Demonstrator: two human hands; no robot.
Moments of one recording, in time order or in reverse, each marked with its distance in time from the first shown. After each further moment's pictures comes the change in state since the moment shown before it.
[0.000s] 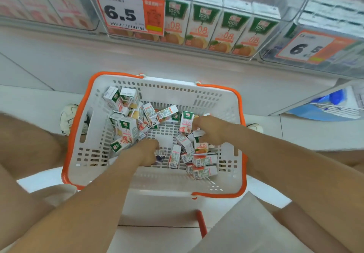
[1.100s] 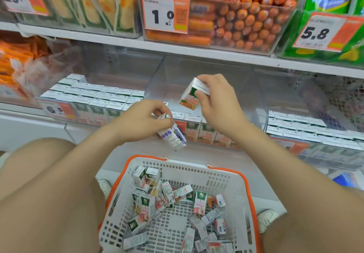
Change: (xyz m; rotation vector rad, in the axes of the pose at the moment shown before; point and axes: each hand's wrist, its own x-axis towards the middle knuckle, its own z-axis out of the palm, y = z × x) left_hand -0.271 0.061 -0.282 -0.503 0.853 0.428; right_hand -0.130 -0.126 -0.275 0.264 1.234 -0.237
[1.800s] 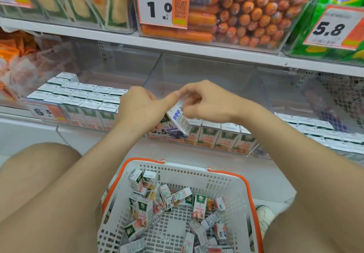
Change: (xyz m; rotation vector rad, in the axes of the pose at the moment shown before) left_hand 0.018 0.032 0.012 0.006 0.431 -0.218; right_hand 0.034 -0.014 -0.014 0.165 -0.596 0.086
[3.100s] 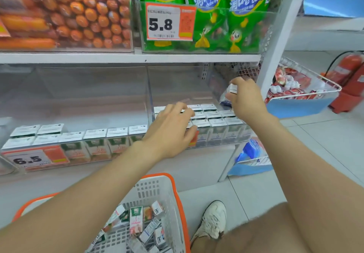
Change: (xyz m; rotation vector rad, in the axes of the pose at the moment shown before) left_hand -0.068 0.128 0.255 0.448 -0.354 0.963; right_hand -0.201 0.279 -0.142 -0.452 0.785 0.593
